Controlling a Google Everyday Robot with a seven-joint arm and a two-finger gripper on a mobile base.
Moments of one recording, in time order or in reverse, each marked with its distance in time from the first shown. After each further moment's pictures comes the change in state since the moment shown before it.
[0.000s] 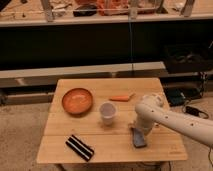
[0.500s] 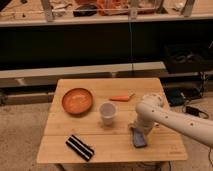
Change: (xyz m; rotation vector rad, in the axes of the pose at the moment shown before) arm 0.005 -0.001 0.004 0.004 -0.005 -0.021
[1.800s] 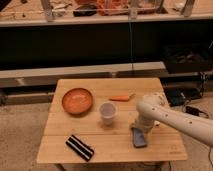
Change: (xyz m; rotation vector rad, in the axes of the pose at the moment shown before) arm 0.009 -0.004 0.006 -0.004 -0.015 -0.028
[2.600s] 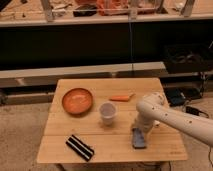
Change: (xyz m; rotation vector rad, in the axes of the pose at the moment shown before) arm -0.002 0.001 -0.003 -0.003 -0.005 0.002
